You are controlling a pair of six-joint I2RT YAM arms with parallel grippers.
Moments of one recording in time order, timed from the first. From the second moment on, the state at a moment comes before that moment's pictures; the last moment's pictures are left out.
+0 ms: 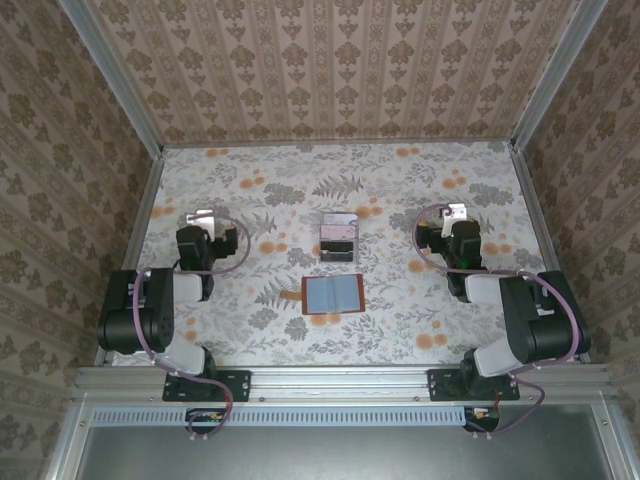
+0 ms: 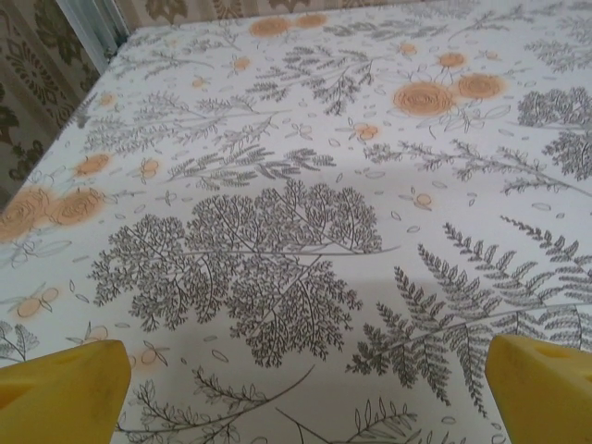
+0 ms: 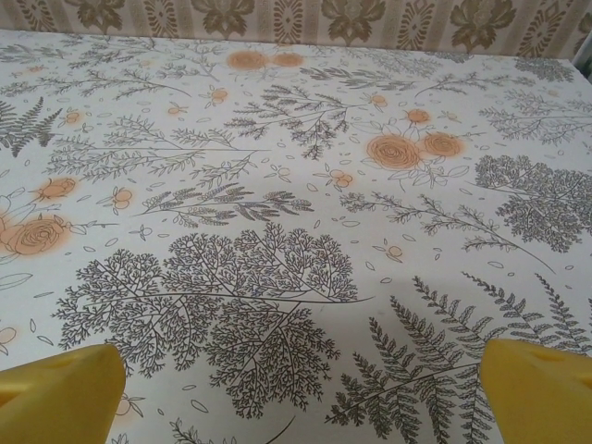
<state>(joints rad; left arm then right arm) -0.02 1.54 0.40 0.73 -0.06 0.07 0.06 1.49 0.41 0.68 0.13 -0.02</state>
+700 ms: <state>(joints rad) -0.02 1.54 0.40 0.74 -0.06 0.07 0.04 1.52 0.40 0.75 0.12 0.01</state>
